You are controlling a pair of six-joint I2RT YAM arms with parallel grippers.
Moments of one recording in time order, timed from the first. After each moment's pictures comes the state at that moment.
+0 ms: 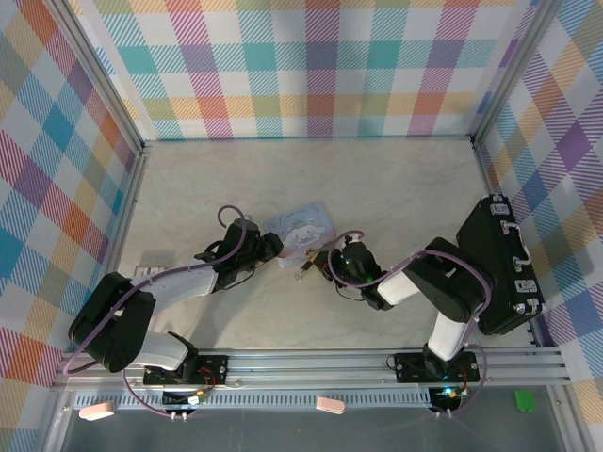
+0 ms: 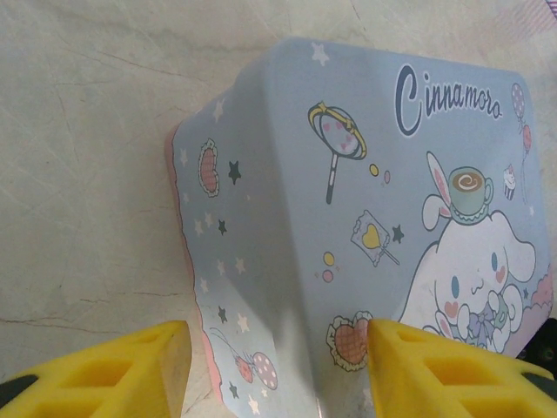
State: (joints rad) left arm -0.56 1.39 0.60 0.05 0.01 -0.95; right arm 0.75 1.75 0.45 0.83 -0.12 1.37
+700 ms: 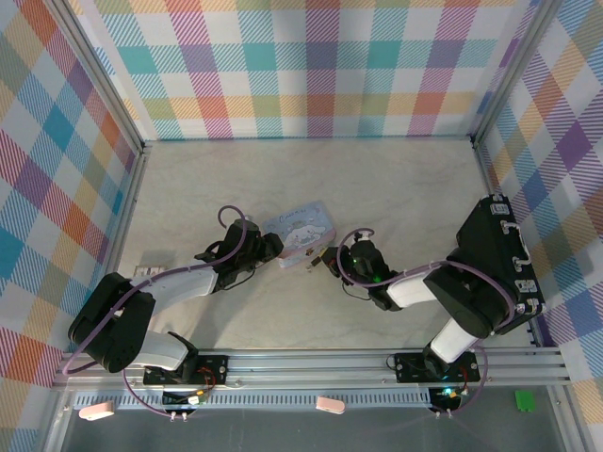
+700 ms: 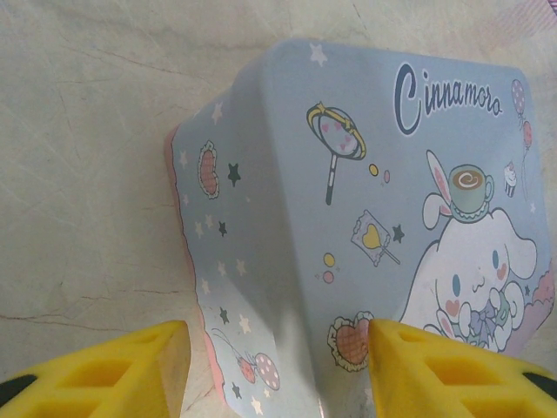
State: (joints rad) left arm -0.56 1.38 0.60 0.05 0.00 -0.95; right arm 0.74 1.60 0.41 0.73 -0.06 1.35
